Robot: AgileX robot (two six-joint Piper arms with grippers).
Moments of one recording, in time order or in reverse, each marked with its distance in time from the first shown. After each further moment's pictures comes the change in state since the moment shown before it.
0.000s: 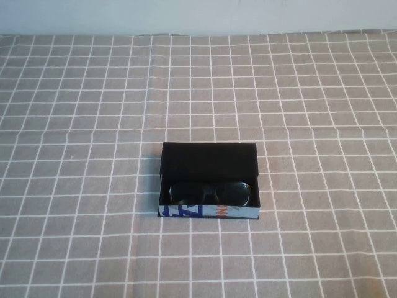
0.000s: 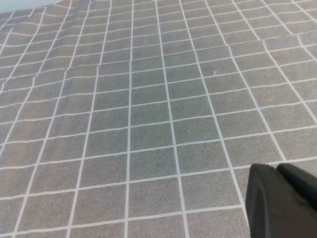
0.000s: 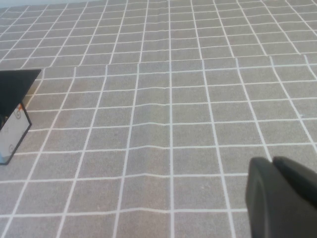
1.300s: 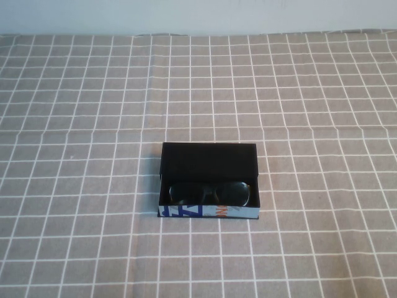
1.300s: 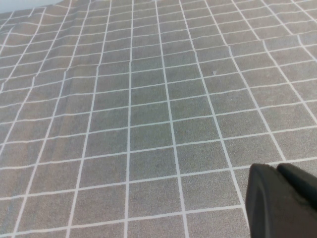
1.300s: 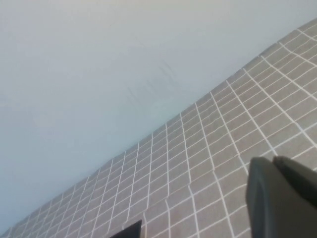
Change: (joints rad) right arm 0.000 0.000 0.000 0.572 -0.287 0.000; left arm 0.000 0.000 0.000 0.000 0.000 0.000
